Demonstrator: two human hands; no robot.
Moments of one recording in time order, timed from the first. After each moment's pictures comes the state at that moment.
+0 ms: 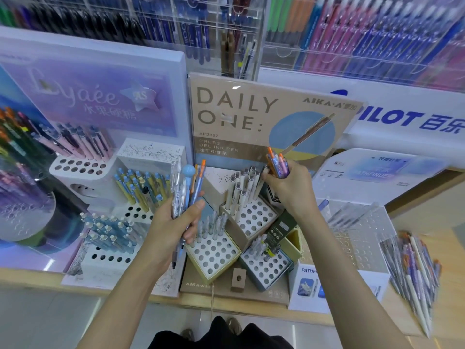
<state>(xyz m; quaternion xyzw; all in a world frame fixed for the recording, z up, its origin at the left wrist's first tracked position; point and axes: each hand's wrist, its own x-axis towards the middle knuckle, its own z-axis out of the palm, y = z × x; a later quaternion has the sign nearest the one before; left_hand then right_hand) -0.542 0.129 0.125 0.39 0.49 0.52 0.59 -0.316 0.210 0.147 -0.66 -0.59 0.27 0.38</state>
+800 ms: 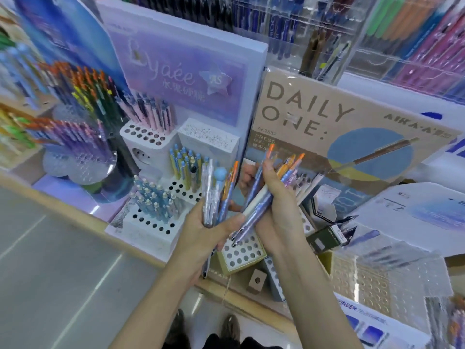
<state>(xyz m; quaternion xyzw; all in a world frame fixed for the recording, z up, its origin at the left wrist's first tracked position) -0.525 0.084 0.139 0.33 0.52 0.60 0.51 -0.425 0.154 0.182 -0.37 -0.23 0.77 0.46</state>
